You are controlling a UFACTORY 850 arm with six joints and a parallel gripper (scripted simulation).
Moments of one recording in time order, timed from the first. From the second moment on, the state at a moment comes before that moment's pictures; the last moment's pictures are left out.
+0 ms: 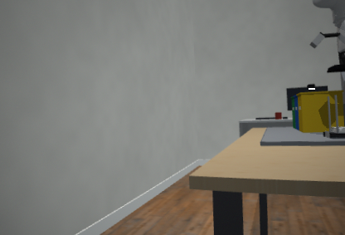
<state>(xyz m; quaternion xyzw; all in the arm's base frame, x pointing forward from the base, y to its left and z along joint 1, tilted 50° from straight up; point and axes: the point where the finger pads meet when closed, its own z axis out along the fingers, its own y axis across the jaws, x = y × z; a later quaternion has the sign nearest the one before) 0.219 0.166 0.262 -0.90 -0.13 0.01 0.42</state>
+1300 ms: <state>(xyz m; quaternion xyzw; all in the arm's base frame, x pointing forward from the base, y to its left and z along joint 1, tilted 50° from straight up) 0.240 0.126 0.207 -0.90 -0.09 0.03 0.42</state>
